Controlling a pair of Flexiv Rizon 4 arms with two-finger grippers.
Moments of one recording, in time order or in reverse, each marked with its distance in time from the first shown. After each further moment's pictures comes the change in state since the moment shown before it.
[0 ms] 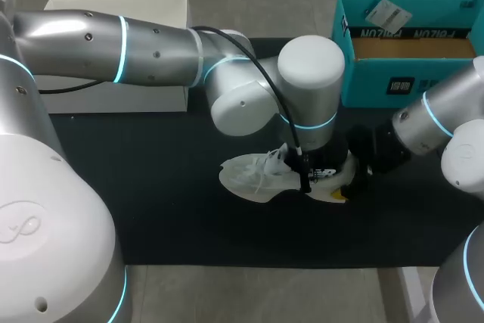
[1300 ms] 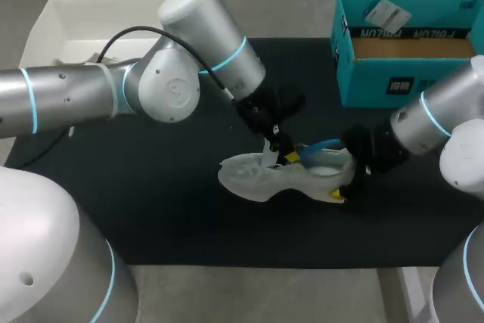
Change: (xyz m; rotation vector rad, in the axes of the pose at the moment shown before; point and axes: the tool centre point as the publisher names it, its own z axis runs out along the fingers) left arm -0.002 0.013 -0.090 0.475 0.355 -0.157; right arm 0.001 0.002 0.001 0.004 0.000 0.000
